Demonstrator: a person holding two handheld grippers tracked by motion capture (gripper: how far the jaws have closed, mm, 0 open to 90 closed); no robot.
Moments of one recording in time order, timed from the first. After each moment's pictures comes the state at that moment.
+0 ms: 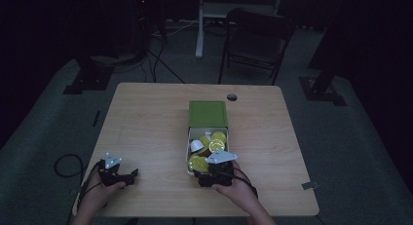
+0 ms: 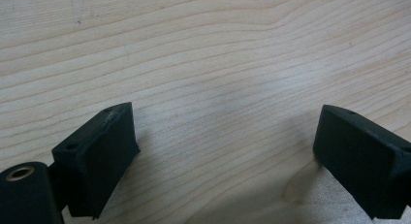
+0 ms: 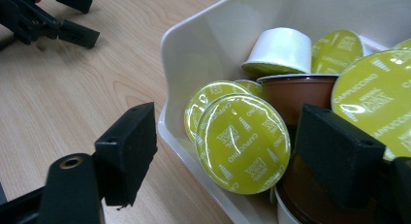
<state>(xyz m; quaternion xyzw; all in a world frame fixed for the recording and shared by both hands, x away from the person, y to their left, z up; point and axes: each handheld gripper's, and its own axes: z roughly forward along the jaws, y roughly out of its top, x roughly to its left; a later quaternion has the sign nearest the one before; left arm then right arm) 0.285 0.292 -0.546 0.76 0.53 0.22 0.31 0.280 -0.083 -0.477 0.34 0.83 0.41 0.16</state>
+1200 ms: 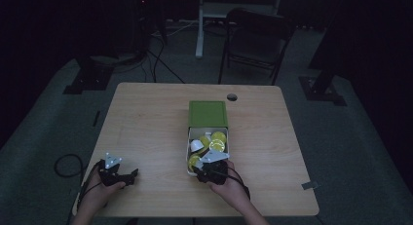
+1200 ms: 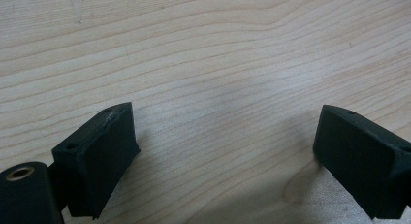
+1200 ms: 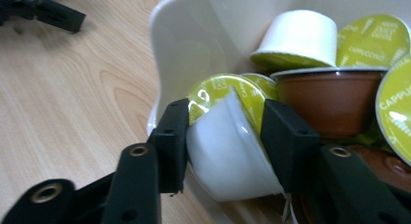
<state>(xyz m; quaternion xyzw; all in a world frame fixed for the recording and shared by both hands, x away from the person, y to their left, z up) 0.285 0.292 -0.546 0.76 0.53 0.22 0.31 0.291 -0.070 -0.493 0.33 0.84 0.40 0.16</state>
